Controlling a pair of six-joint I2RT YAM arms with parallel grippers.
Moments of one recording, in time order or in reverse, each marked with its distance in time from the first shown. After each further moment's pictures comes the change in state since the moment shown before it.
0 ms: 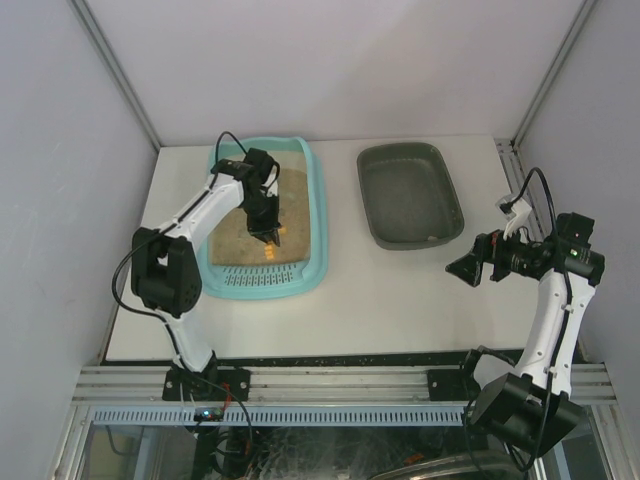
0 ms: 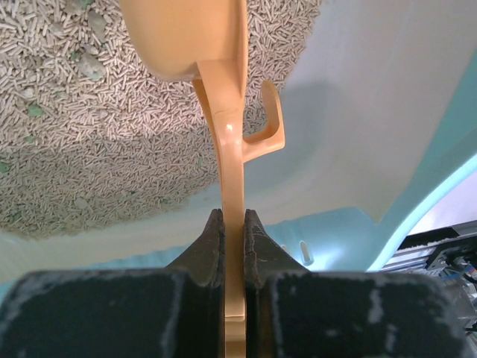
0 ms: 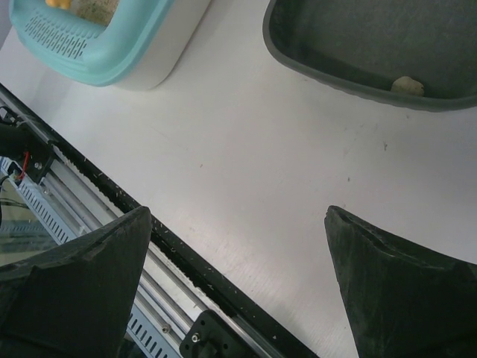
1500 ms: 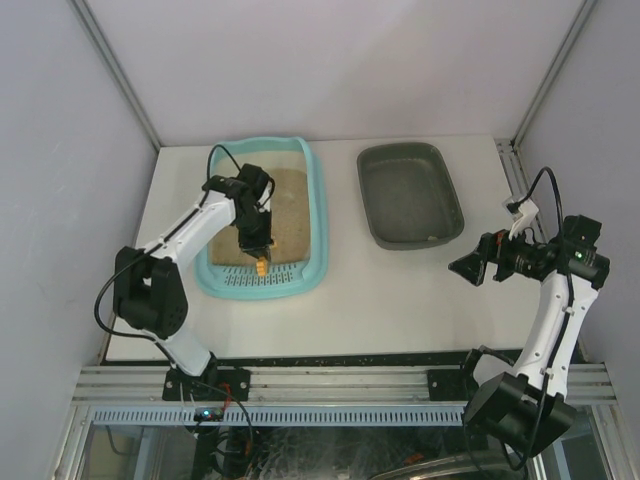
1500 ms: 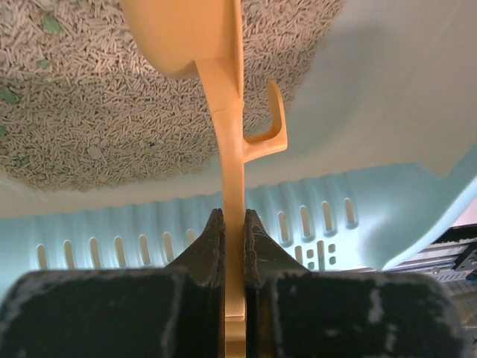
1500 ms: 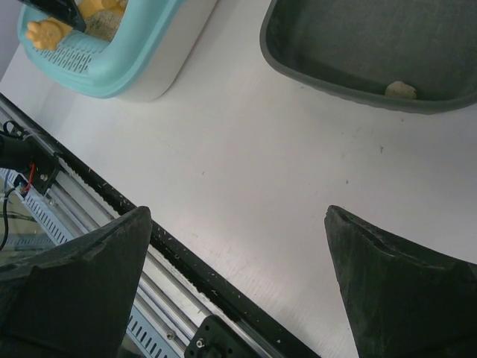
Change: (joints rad) left arm -0.014 -0.171 -0.217 0.027 -0.066 -0.037; right arm -0.054 -0.011 0.006 -0.013 -0.030 0.001
